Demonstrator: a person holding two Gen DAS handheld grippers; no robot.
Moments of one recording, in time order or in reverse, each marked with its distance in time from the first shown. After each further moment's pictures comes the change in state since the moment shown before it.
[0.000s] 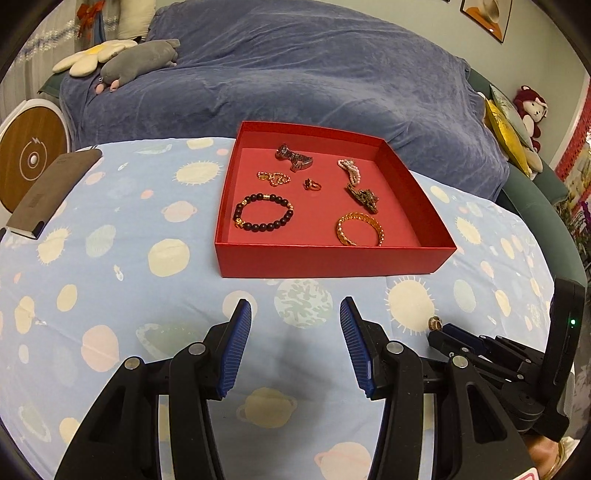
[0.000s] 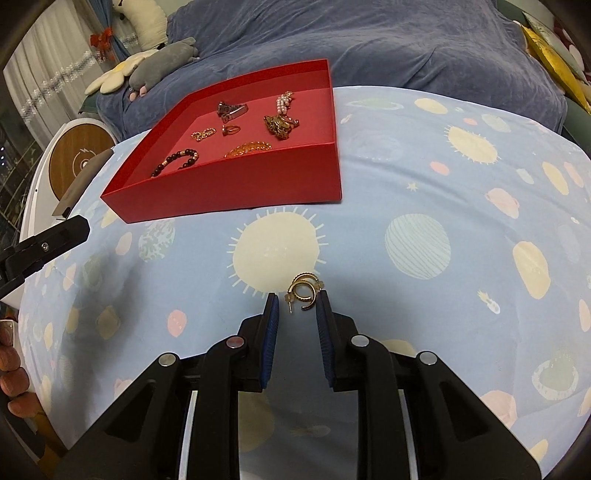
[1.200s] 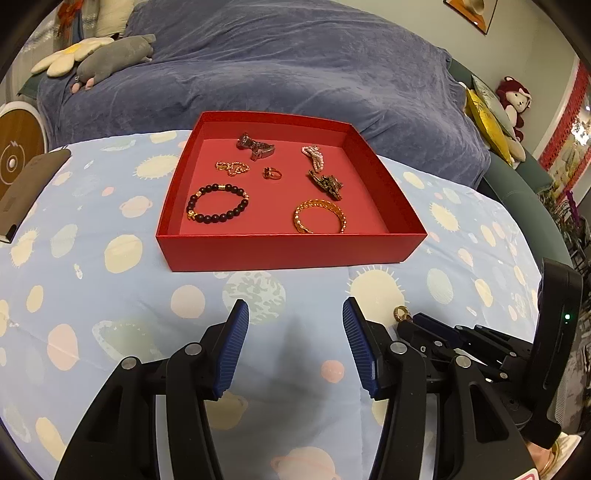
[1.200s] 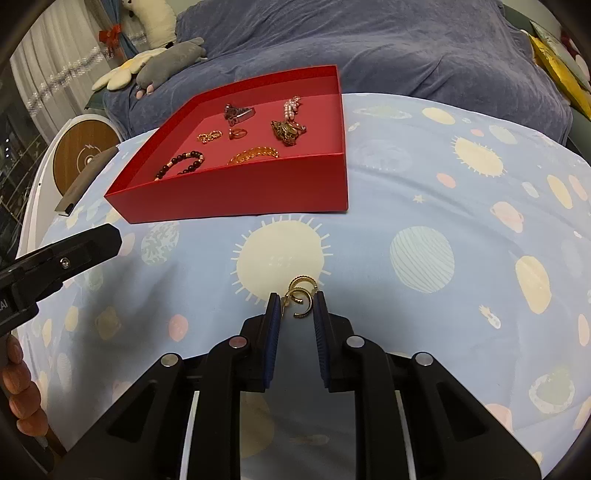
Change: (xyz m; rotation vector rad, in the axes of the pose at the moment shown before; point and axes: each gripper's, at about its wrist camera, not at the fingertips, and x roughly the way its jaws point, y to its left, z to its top) left arm 0.013 -0.032 -0.005 0.038 0.031 -0.076; right arm -0.005 0.002 0.000 -0.037 -0.020 0.010
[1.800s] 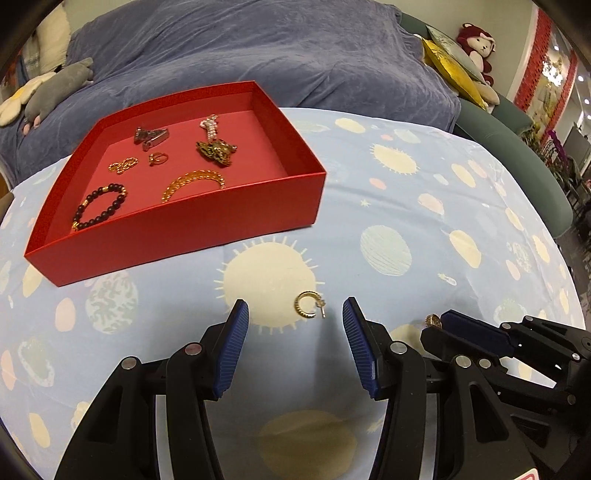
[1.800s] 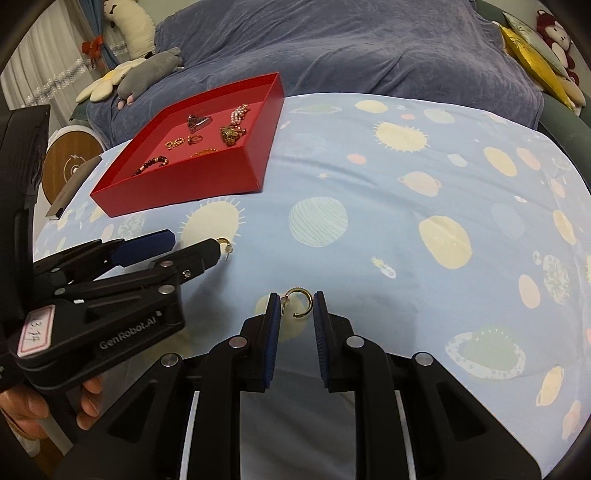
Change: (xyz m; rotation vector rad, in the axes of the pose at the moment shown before) left arm 0.068 -0.101 -0.017 0.194 0.058 -0.020; right arm -0.041 -0.061 -0.026 0.061 -0.008 -0.060
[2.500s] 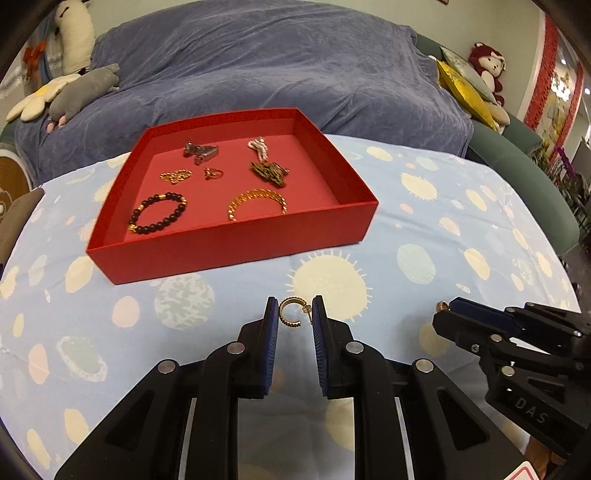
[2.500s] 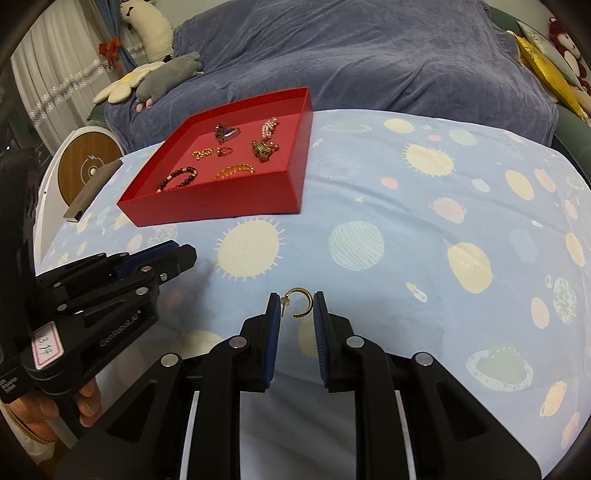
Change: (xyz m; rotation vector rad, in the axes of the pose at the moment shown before) left arm -0.051 0.052 -0.004 -0.068 -0.080 0.035; right arm -0.012 0.039 0.018 -0.047 -0.035 0.070
